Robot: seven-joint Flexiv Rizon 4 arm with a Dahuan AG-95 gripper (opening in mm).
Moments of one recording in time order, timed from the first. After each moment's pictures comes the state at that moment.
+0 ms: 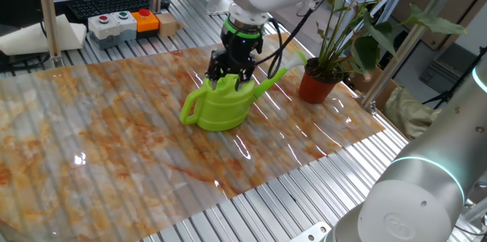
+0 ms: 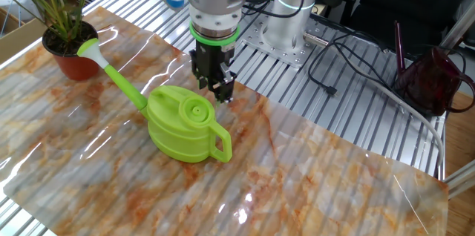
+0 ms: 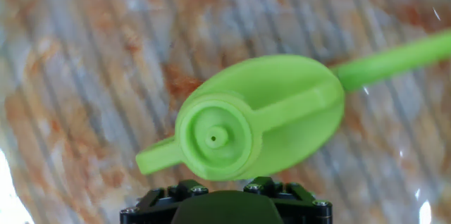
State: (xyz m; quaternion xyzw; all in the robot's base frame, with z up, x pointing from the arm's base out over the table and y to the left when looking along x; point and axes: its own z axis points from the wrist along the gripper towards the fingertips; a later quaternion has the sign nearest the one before) arm 0.499 -0.001 0.174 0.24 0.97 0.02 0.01
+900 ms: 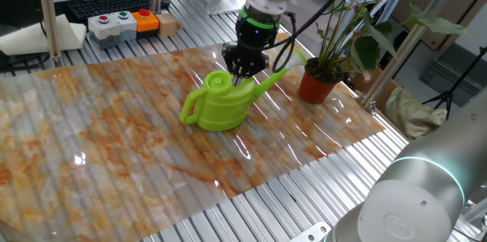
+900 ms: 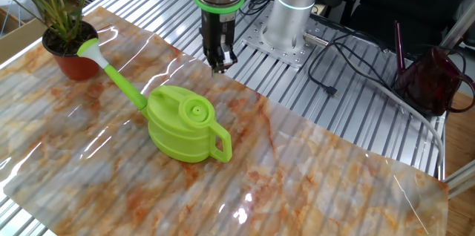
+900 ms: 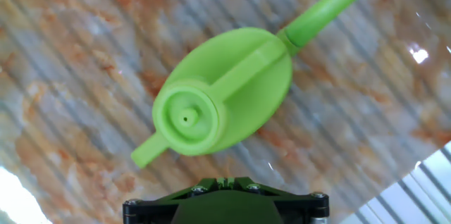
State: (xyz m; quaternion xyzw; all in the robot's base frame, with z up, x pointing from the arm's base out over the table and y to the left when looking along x) arm 0.476 -0.005 0.212 0.36 0.93 0.03 0.00
